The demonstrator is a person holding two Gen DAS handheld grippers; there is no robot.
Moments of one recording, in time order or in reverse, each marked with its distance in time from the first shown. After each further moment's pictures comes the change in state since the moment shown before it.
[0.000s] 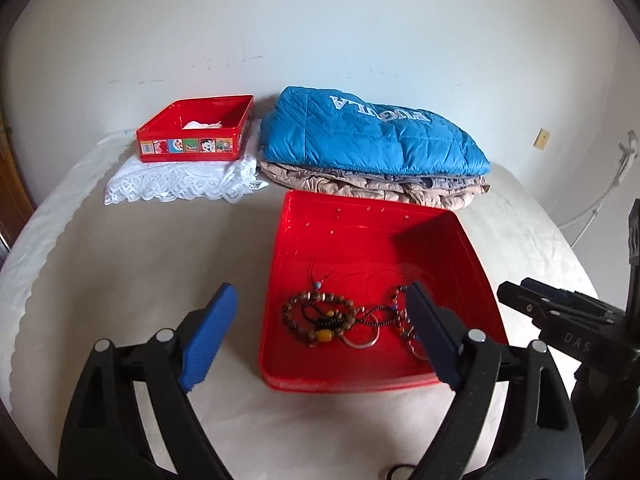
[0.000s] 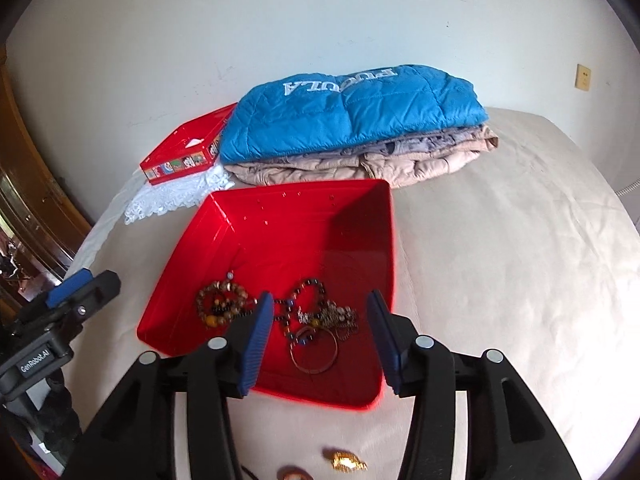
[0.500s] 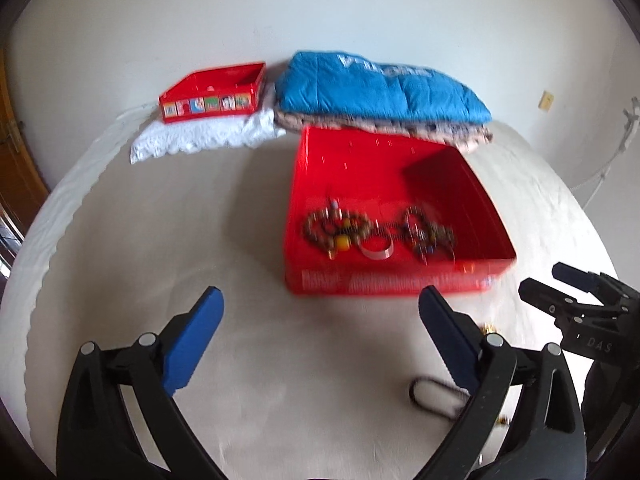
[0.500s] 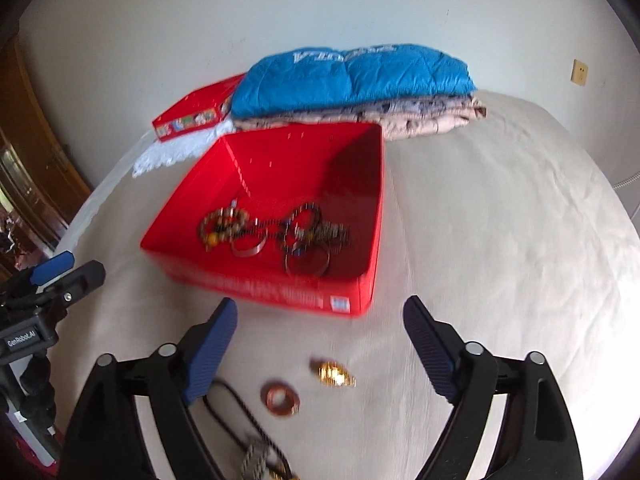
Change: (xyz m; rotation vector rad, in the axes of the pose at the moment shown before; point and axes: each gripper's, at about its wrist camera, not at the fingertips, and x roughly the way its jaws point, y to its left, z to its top) left arm -0.035 0.005 -0.071 0.025 0.110 0.050; right arm -0.027 0.002 -0.078 -0.068 0.069 -0.011
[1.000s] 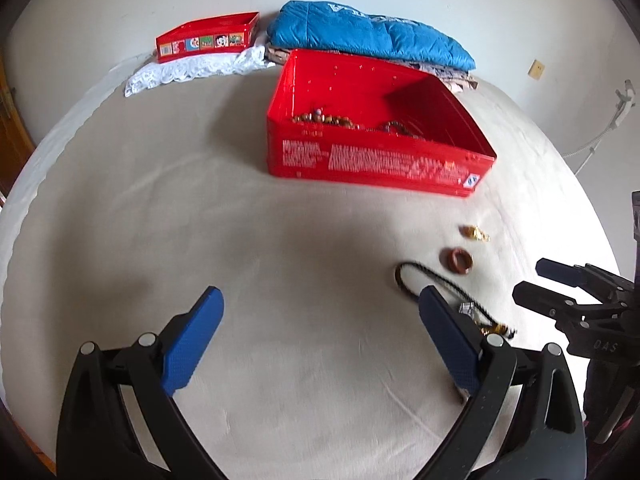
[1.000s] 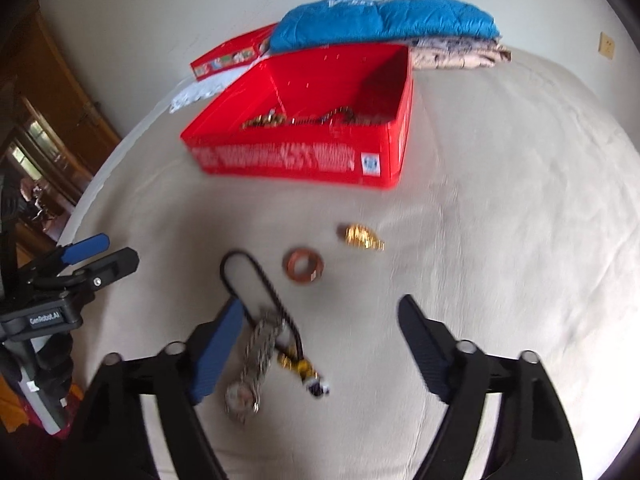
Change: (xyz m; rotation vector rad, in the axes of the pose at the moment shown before) left arm -0.010 -0.006 -0.085 -0.017 0.118 -0.037; right arm -0.012 0.000 -0.084 -0.051 0.148 0.137
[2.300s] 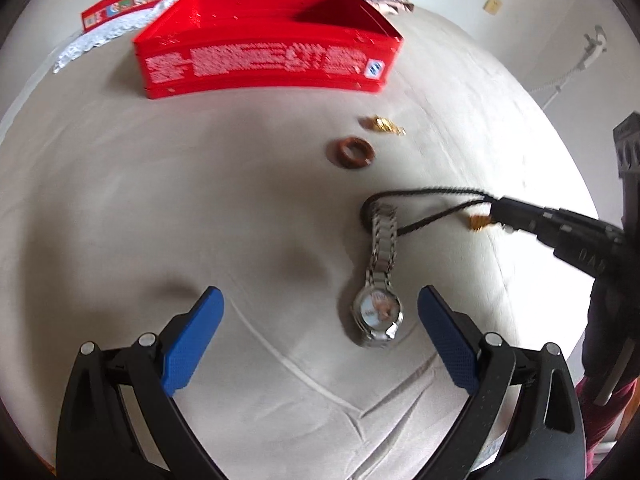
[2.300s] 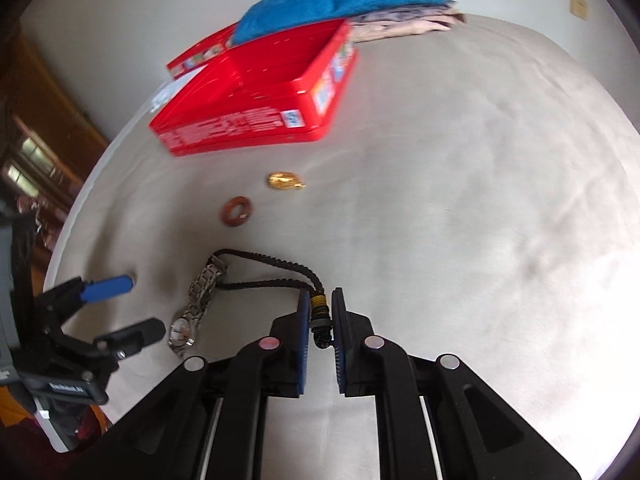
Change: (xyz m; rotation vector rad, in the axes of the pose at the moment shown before) left arm 0.033 -0.086 -0.046 0.108 0.199 -0.132; right arm -0.020 -0.065 -0.038 0.102 0.002 -0.014
